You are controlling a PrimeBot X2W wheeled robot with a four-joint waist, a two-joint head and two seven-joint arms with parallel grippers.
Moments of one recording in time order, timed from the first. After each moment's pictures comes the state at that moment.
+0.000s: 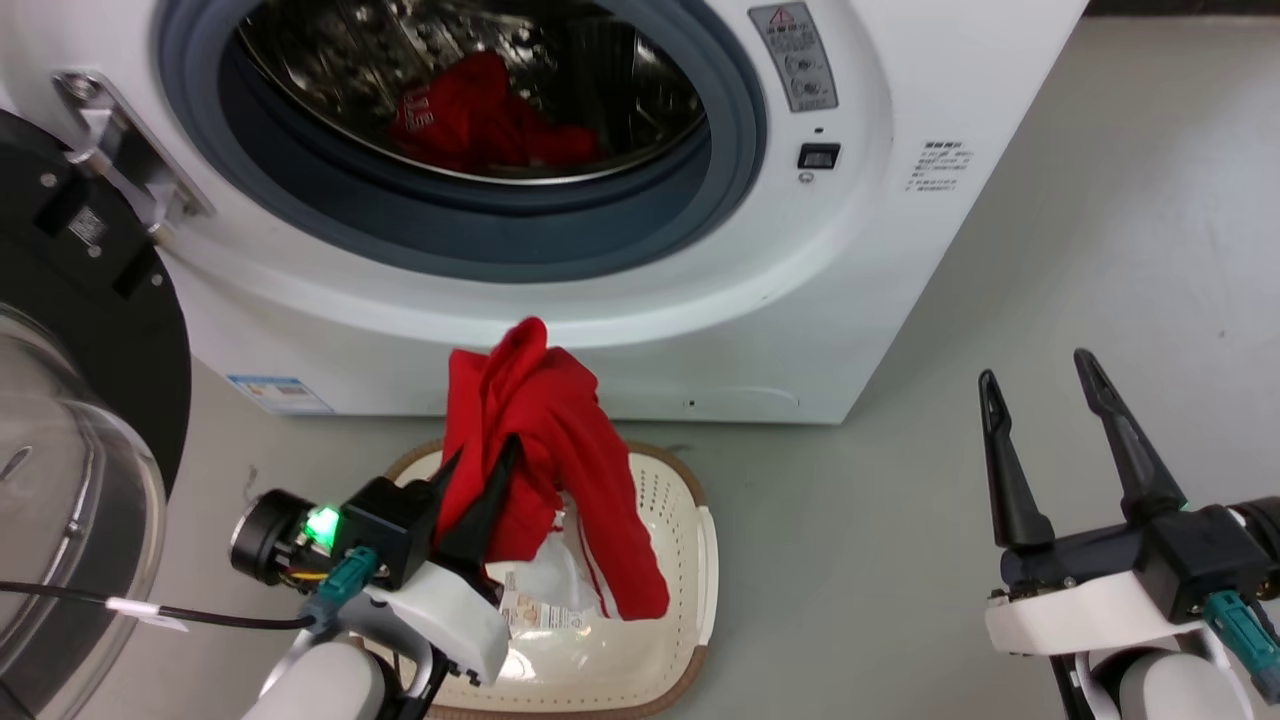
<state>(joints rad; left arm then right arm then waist) -0.25 0.46 -0.55 0.02 -0.39 0.08 -0.13 -0.06 -0.05 0.02 -0.06 -0.06 0.13 -0.26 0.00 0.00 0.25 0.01</state>
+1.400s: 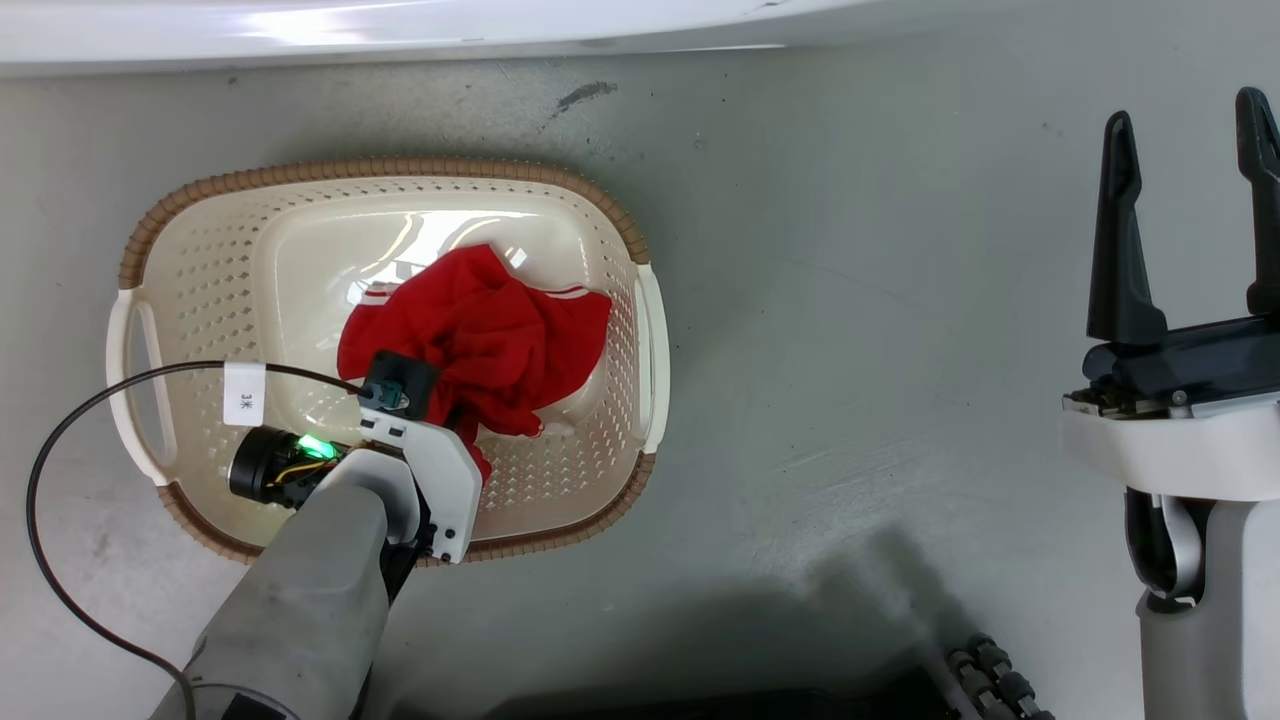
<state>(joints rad) -0.82 0.18 -0.65 1.27 -0.45 -0.12 -0.16 -0.35 -0.05 -0.04 -0.15 -0.04 0.13 -0.26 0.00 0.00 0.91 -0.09</state>
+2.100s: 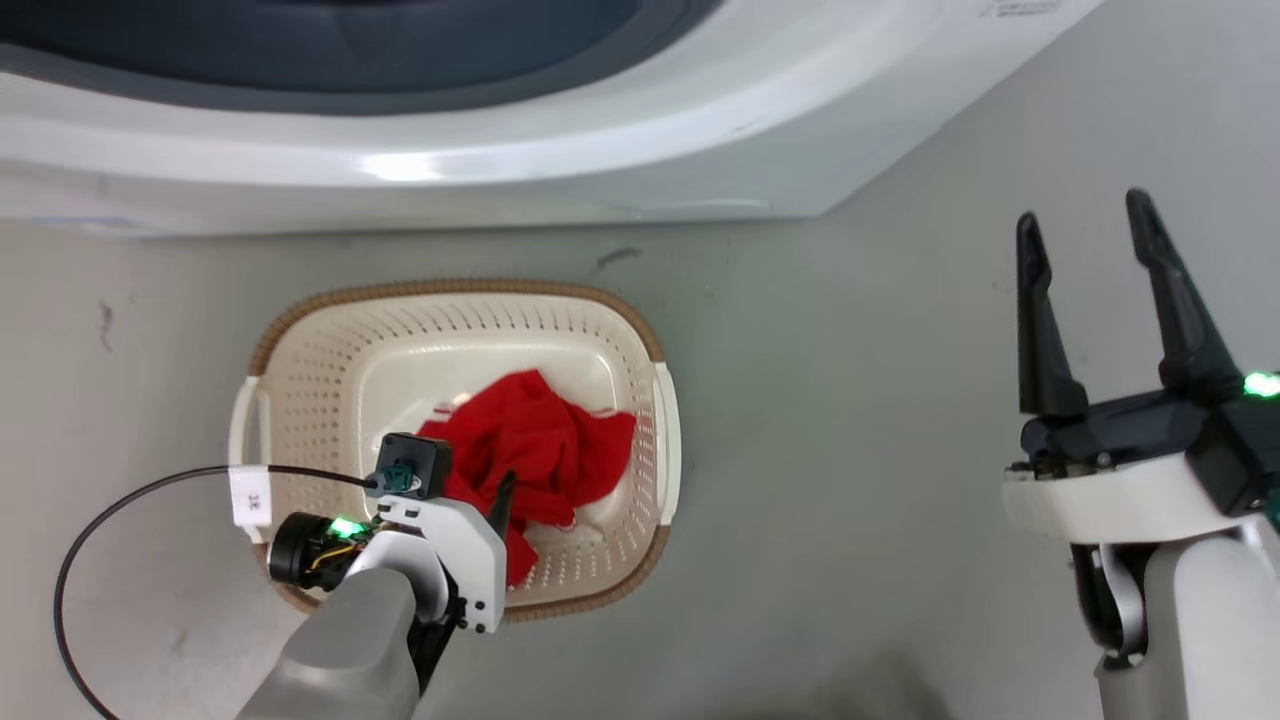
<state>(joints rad) -0.68 0.15 -0.61 1.21 -0.51 -0.11 -0.26 -0.27 -0.05 0.01 -0.08 -0.03 0.13 -0.26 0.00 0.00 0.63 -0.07</state>
